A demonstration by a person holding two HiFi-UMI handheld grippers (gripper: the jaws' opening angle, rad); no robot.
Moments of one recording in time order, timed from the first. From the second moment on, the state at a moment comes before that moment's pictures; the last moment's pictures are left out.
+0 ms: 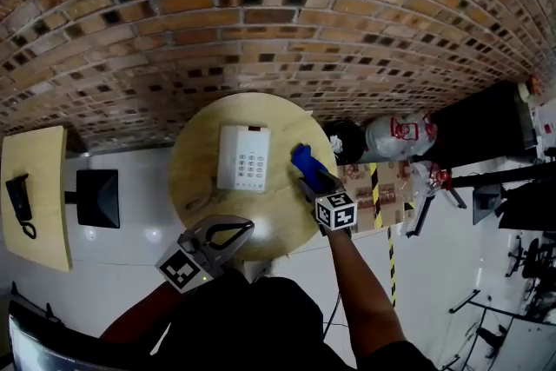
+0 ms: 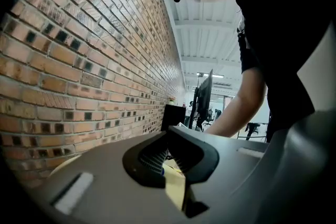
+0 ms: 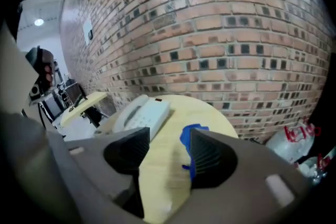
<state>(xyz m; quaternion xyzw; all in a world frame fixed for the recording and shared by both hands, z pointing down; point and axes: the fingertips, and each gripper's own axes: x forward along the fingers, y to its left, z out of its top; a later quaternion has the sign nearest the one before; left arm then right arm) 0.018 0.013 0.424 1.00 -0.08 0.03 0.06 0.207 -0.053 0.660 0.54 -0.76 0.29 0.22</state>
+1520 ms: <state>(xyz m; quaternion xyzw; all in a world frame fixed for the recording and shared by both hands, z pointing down) -0.039 -0.020 0.466 0.98 -0.15 0.05 0.12 0.084 -0.238 0.688 0.37 -0.85 0.17 0.33</state>
